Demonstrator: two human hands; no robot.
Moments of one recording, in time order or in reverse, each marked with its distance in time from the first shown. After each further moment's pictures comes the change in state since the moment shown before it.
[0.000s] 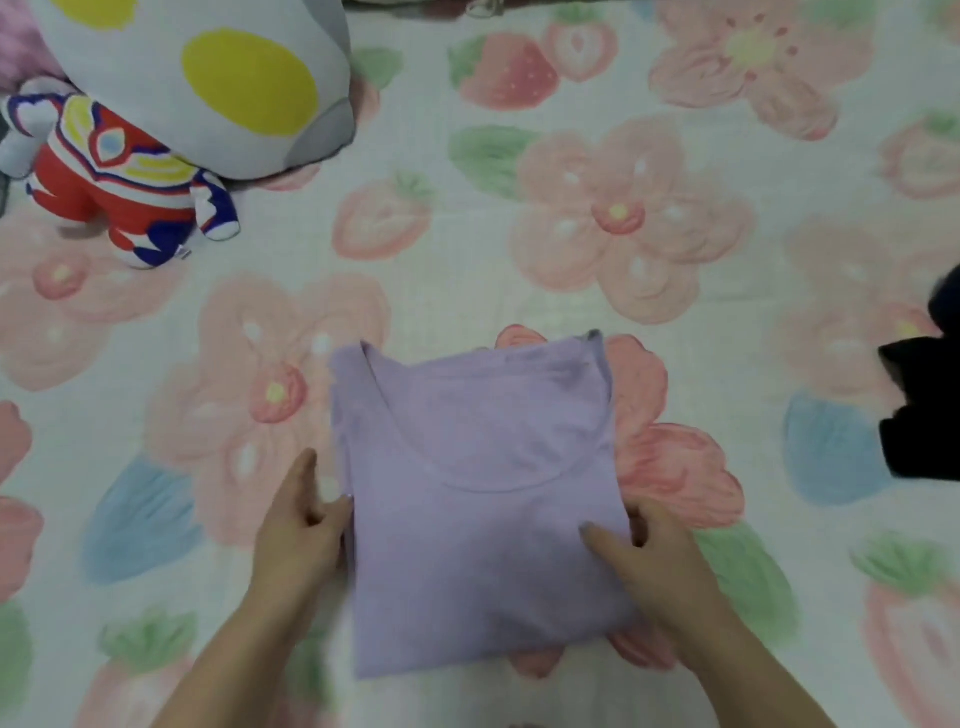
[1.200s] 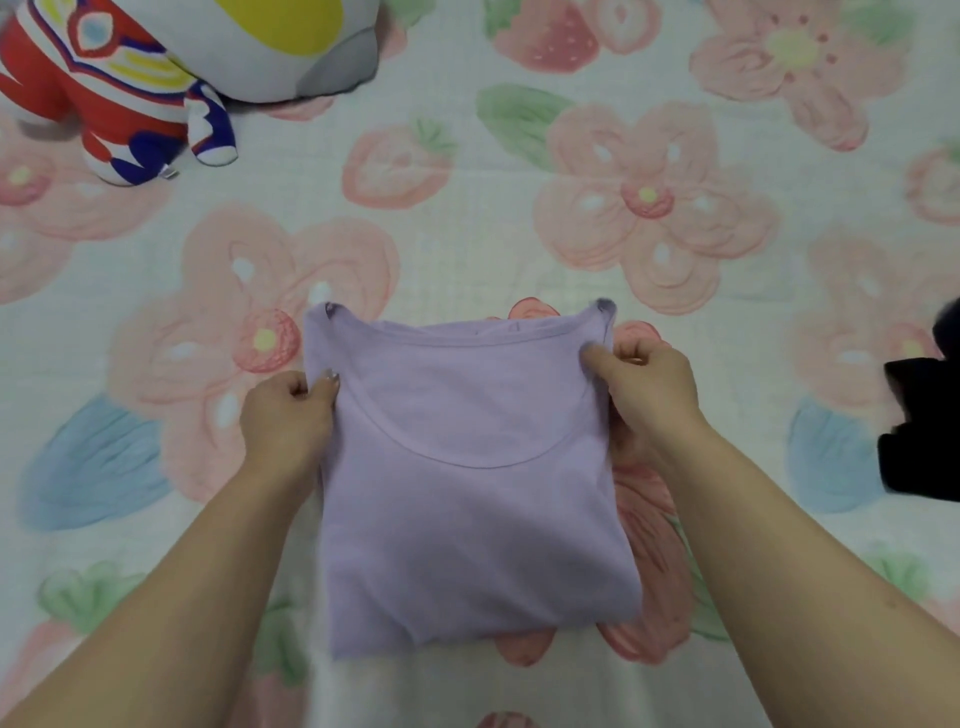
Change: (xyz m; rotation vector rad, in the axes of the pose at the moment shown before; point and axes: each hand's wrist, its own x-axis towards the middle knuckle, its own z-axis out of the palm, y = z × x) left_hand 0.063 0.013 0.013 -0.016 0.210 0.117; right_hand 0.090 -0.074 0.013 0.116 0.131 -0.102
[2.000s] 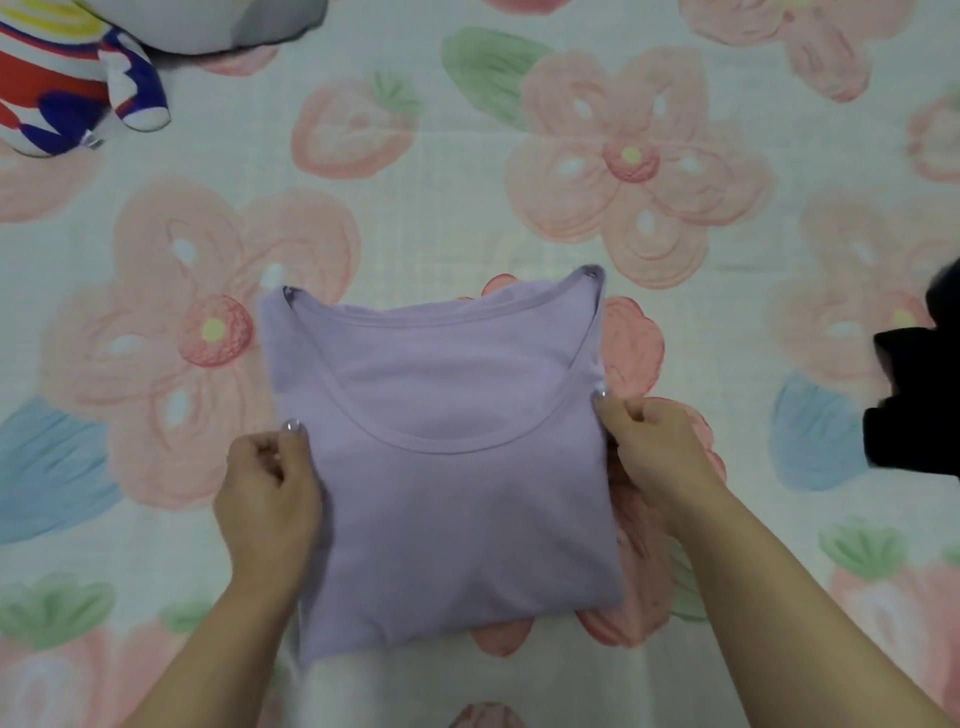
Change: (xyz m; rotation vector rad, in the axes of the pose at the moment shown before) left_hand -0.053 -0.034 0.010 0.202 0.189 0.157; right_hand -0.025 0.047 -0.027 -0.141 -0.129 0.036
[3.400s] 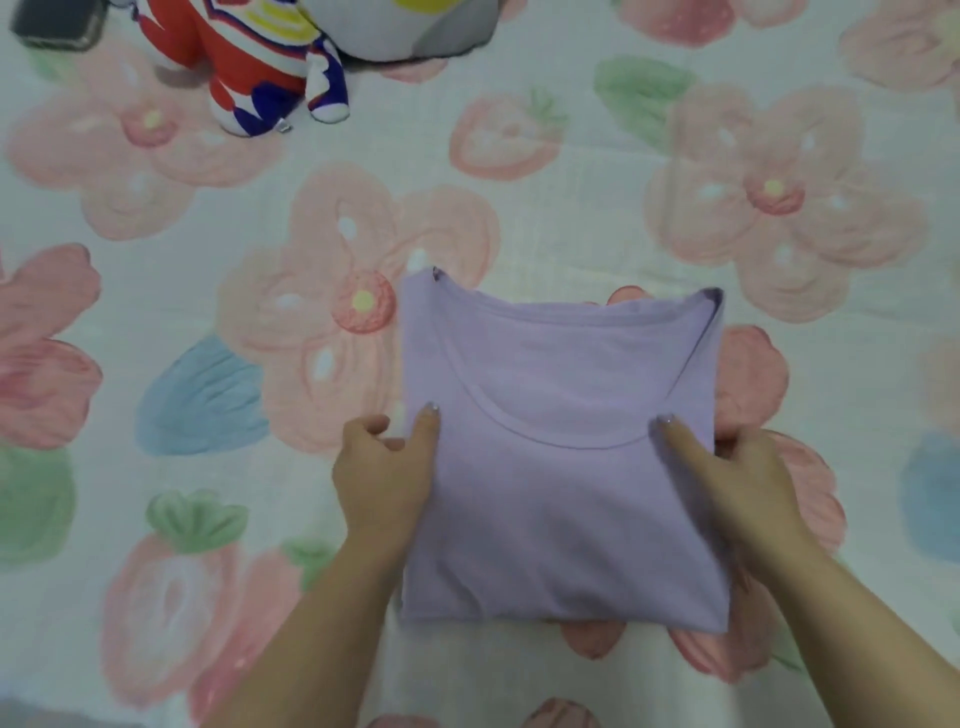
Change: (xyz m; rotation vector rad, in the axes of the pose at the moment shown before) left_hand -0.001 -0.002 -0.007 -0.131 -0.023 -0.354; right_hand -0.008 0.003 0.020 -0.287 0.129 -0.027
